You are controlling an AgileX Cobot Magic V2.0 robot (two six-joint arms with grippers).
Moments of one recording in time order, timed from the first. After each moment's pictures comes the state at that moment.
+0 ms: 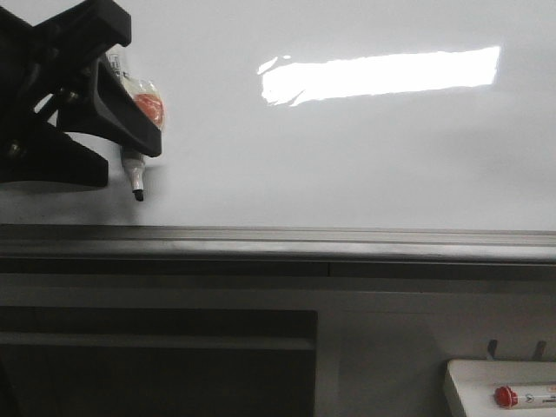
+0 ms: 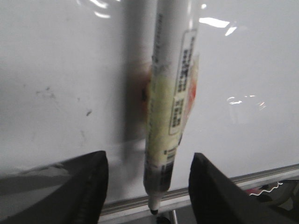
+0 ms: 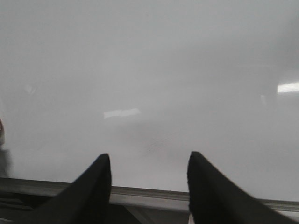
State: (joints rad) left arm -0.52 1.27 -0.67 -1.04 0.23 0.45; right arm 0.26 0.50 -0.37 0.34 0.25 0.02
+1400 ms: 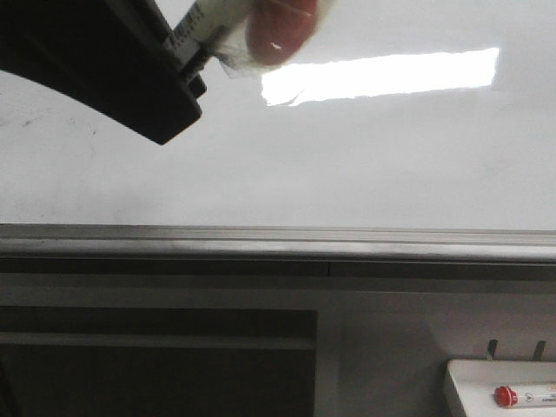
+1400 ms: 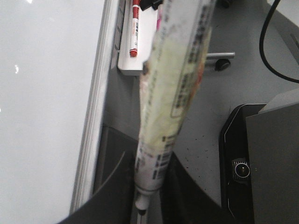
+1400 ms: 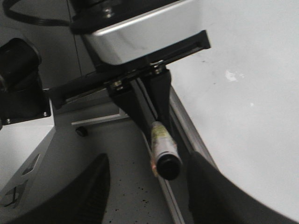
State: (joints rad) left arm -0.83 1.17 -0.97 -0.38 0.81 0.99; right arm 0.93 0.81 -0.89 0.35 0.62 -0.52
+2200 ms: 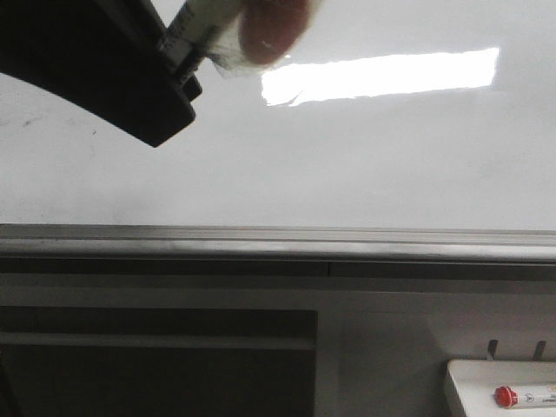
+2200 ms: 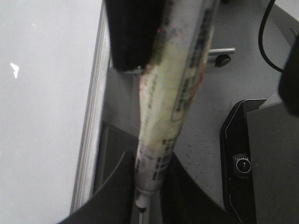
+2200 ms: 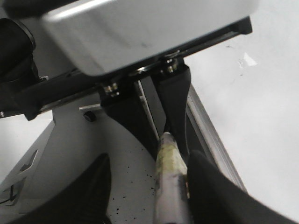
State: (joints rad) left arm -0.83 1.17 -0.97 -0.37 0.82 1.00; right arm 0.99 1.02 -0.89 0.35 0.50 -0.53
